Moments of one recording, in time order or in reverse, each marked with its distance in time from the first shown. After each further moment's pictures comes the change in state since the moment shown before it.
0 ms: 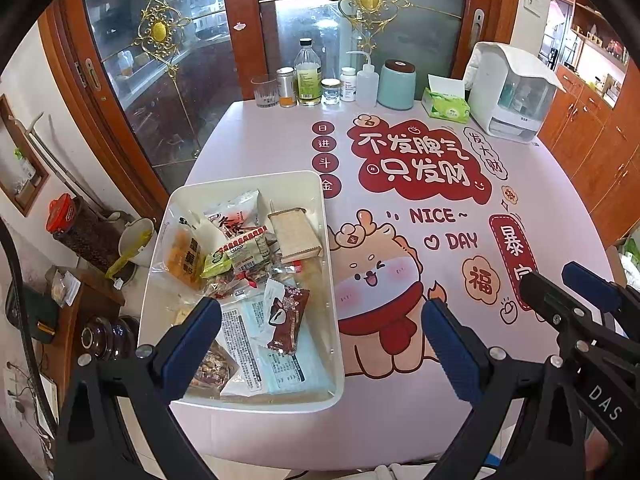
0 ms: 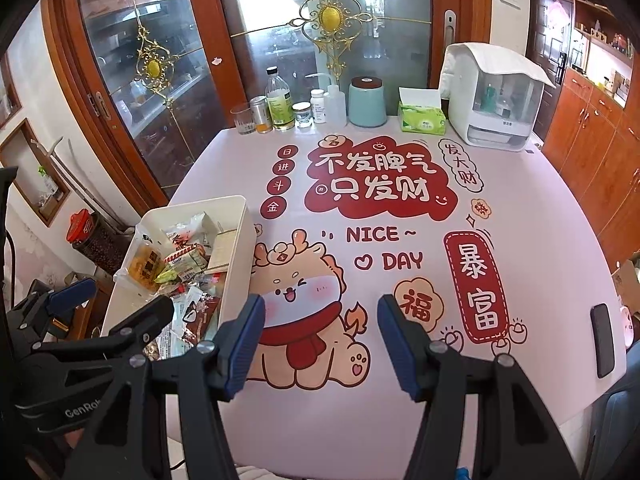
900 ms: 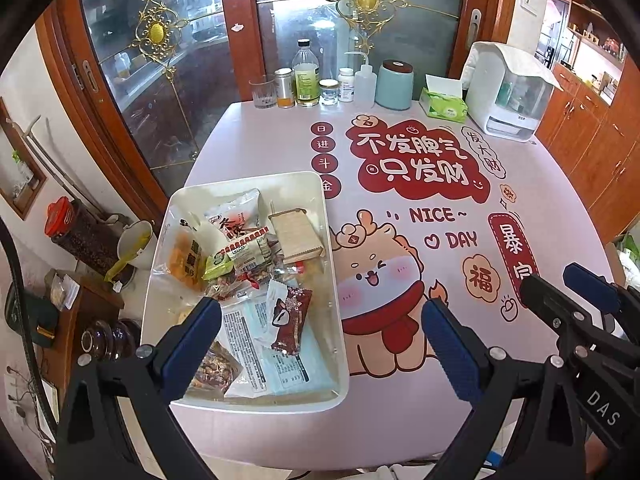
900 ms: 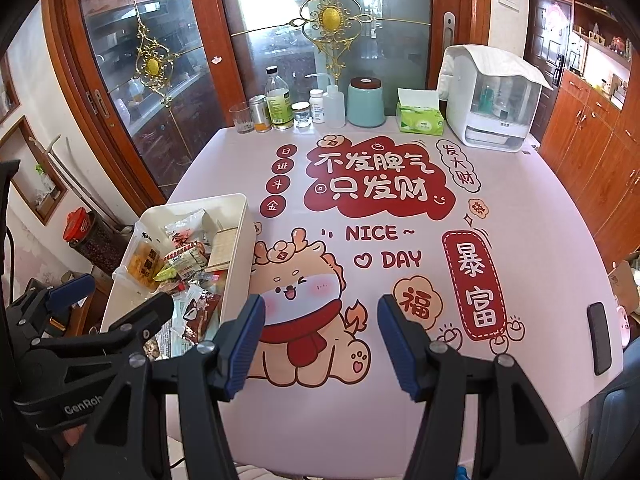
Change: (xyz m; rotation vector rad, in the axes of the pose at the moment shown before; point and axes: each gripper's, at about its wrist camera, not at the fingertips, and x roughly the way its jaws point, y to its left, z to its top) left arm 0.000 -0.001 -0.001 0.001 0.000 0.000; right arm -0.001 0.000 -0.004 0.002 0.000 -0.008
